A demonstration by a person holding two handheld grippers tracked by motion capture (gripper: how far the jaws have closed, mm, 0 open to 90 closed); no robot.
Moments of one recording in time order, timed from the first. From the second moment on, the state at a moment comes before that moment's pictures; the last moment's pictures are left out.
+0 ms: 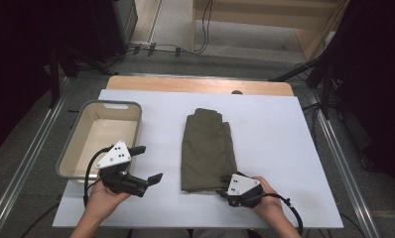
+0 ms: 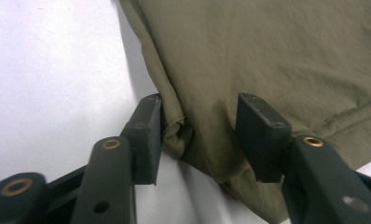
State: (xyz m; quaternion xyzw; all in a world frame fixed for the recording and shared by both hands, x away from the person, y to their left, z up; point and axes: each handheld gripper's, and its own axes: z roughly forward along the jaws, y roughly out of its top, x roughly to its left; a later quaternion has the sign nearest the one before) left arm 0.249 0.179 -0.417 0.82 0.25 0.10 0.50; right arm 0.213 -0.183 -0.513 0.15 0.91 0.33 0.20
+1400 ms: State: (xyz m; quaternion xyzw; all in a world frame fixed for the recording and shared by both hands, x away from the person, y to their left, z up) left arm 0.278 0.126 -0.422 0.84 0.28 0.07 0.47; right arm 0.217 -0.182 -0.511 0.15 0.92 0.32 0.18
